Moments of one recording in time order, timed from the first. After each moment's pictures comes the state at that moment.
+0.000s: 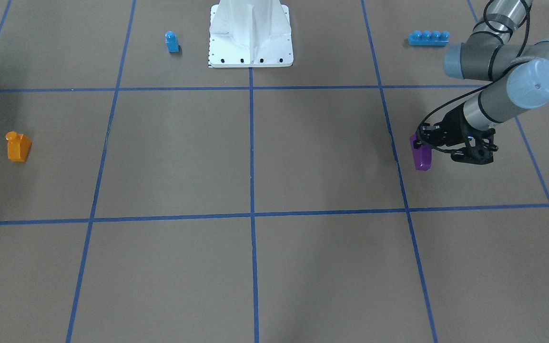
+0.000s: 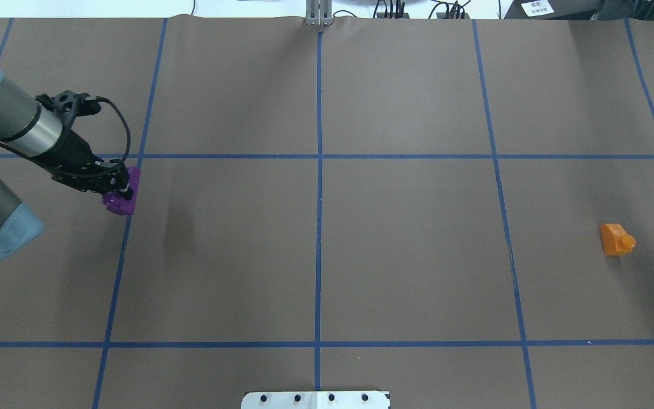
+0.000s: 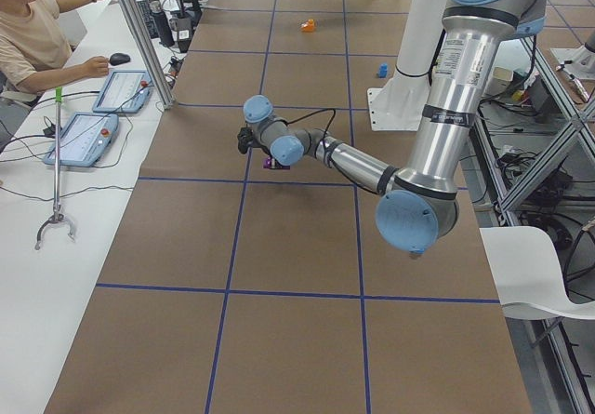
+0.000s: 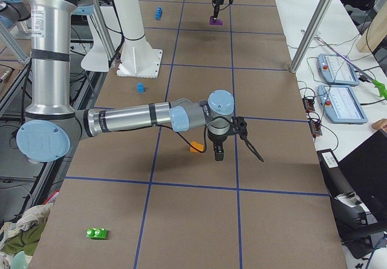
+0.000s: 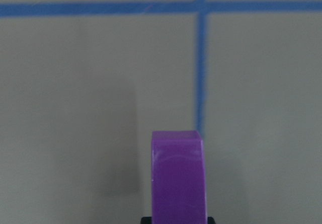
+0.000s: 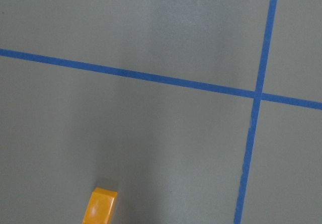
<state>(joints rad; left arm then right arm) -0.88 -1.88 -1.68 -1.91 -2.40 -0.93 1.38 -1.64 1.81 -1.48 2.33 0.16</state>
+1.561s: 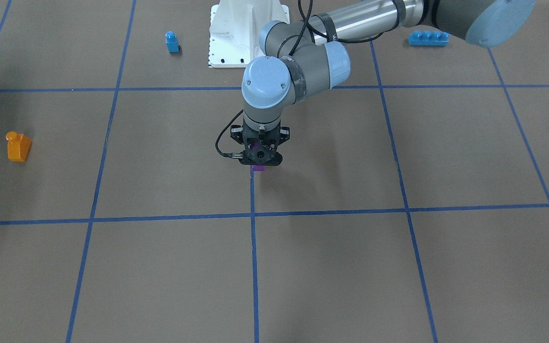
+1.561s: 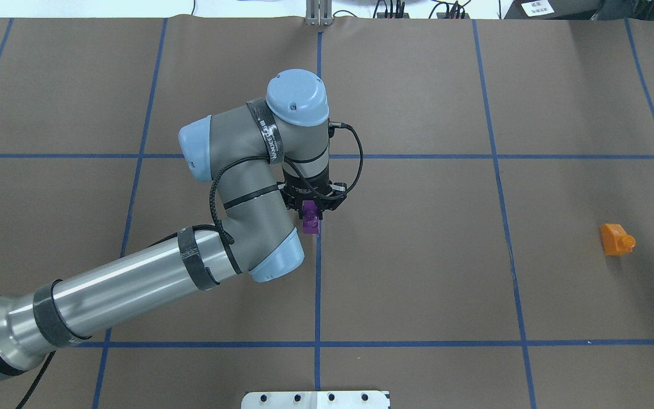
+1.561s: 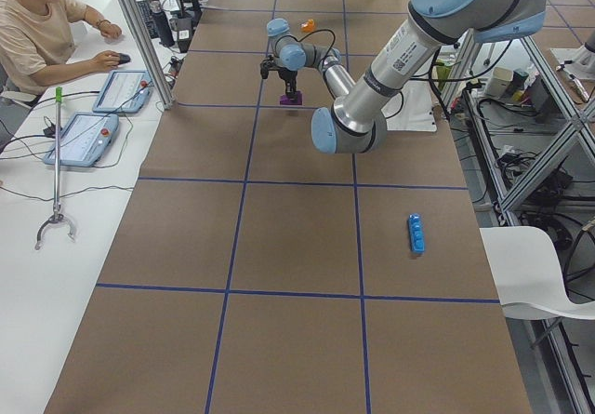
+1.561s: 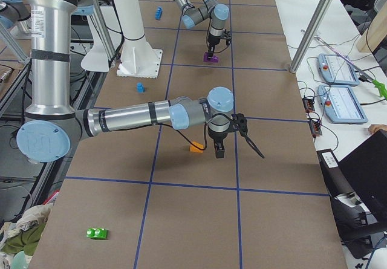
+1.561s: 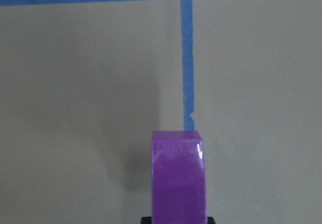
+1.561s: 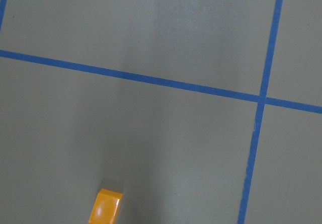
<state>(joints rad) -0.56 -2.53 -1.31 -1.57 -2.10 -1.13 1.38 -1.64 1.82 -1.48 2.33 0.16</state>
